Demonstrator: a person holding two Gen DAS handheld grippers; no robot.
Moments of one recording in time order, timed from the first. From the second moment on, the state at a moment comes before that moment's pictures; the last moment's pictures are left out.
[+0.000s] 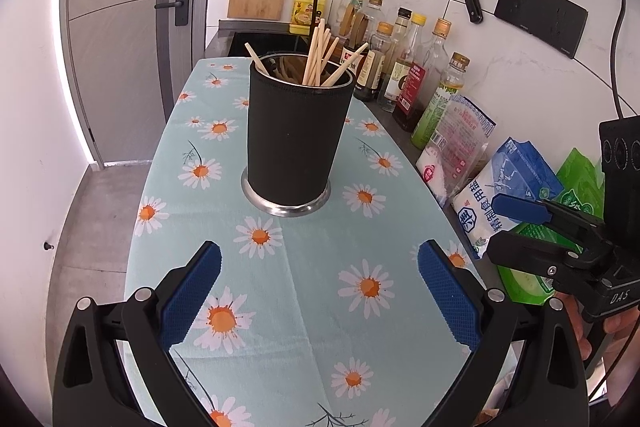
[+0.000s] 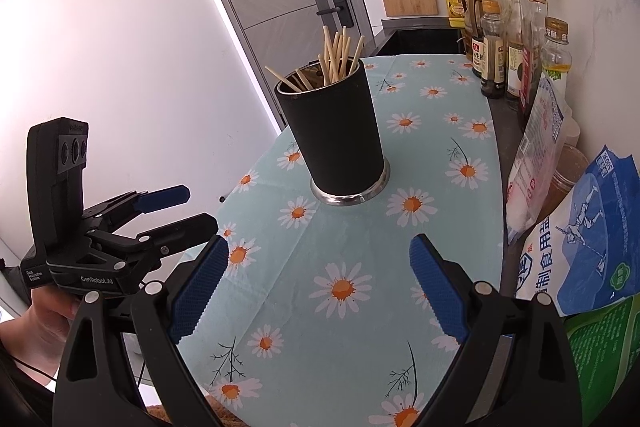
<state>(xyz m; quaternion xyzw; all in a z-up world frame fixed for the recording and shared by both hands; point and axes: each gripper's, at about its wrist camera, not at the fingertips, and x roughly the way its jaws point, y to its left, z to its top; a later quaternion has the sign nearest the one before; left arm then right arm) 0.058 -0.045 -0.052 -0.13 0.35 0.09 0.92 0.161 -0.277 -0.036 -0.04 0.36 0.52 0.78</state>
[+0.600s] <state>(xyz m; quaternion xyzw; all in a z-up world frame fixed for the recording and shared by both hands) 0.058 -0.044 -0.051 -0.14 0.35 0.10 0.92 0.167 -0.275 -0.036 -0.04 0.35 0.52 0.78</state>
